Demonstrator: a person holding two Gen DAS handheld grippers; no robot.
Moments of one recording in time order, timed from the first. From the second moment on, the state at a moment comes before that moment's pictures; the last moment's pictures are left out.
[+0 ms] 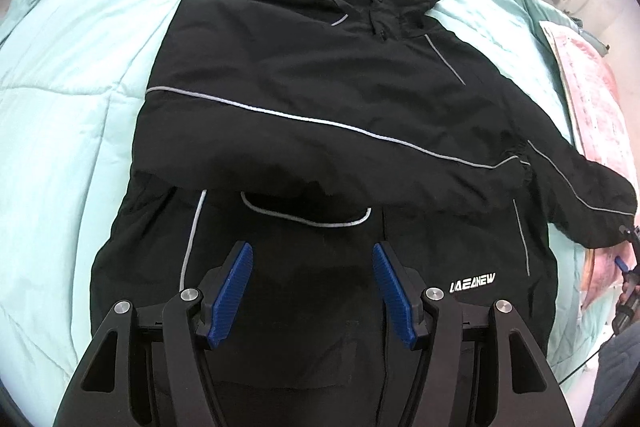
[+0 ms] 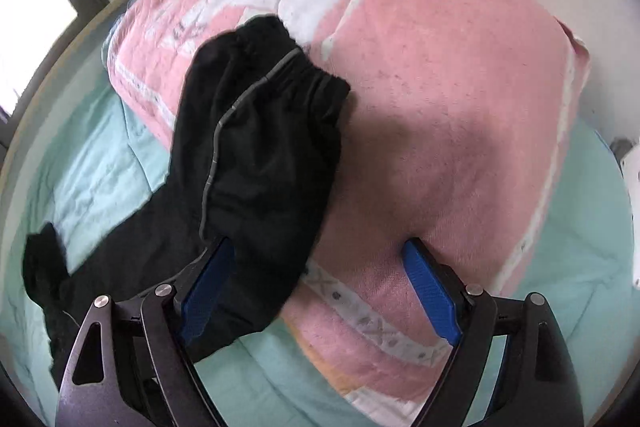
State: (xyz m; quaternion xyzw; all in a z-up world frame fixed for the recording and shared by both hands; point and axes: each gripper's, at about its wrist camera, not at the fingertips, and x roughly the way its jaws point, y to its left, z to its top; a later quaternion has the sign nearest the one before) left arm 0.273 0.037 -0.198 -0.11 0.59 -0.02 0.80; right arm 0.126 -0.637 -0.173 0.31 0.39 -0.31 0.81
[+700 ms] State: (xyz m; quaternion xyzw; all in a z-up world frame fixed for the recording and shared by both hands) left arm 0.256 0.077 -0.203 -0.18 0.58 0.00 0.79; right arm 0.168 -0.562 -0.129 0.31 0.34 -0.17 0.87
